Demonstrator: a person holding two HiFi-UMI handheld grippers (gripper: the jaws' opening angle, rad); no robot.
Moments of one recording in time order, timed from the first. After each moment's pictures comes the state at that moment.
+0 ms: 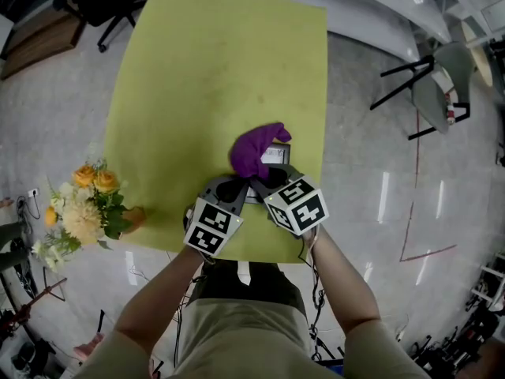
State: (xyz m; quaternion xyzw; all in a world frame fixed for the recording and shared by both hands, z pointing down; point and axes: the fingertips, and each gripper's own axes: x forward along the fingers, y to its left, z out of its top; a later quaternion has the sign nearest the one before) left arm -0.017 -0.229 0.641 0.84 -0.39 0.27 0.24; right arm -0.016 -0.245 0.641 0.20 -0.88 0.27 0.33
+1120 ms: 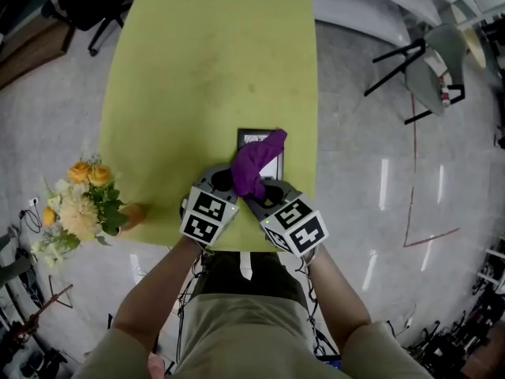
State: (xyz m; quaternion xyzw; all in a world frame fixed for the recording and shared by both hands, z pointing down) left arm -0.018 -0.229 0.640 0.85 -0.38 0.27 0.23; right arm -0.010 -0.179 0.619 0.20 -0.88 0.29 0.34
